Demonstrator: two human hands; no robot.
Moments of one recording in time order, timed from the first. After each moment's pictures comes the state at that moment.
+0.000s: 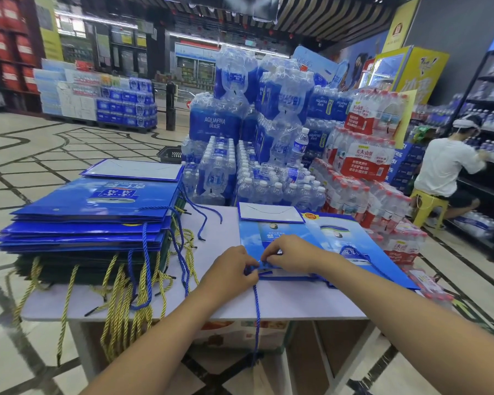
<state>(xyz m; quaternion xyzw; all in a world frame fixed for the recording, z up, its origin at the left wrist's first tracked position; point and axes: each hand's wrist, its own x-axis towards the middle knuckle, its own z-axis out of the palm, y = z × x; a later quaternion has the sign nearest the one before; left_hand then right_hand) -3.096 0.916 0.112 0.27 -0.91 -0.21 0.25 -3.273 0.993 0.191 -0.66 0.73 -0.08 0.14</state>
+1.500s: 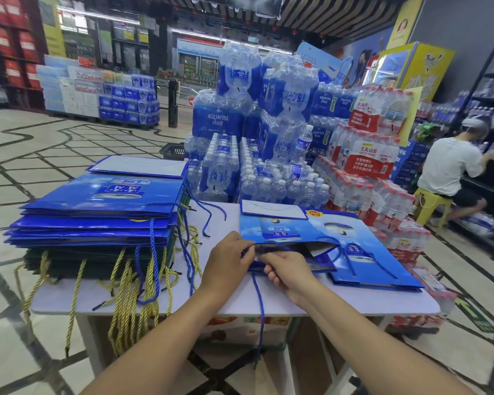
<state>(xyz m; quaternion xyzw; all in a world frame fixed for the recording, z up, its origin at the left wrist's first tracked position) -3.092 0.920 0.114 0.32 -0.82 -0.19 0.44 -3.215 1.011 0.147 -0.26 0.70 -0.54 0.40</state>
